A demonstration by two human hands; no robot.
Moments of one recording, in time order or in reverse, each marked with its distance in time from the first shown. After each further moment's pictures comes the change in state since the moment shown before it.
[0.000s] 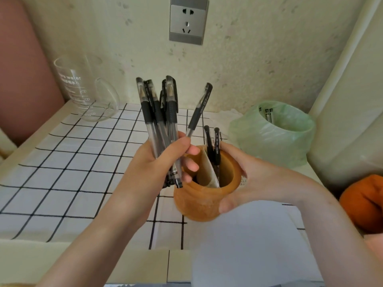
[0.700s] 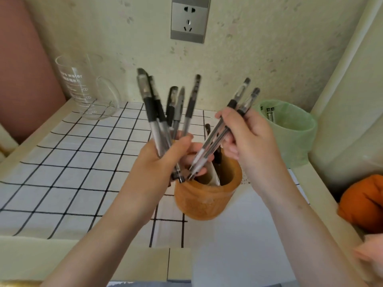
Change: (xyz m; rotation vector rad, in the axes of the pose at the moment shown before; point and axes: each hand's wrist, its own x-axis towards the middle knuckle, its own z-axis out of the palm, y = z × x) left_hand -0.001 -0.001 0.006 -0.050 0.018 0.010; right_hand 0.026 -0.038 0.024 0.426 0.708 -0.272
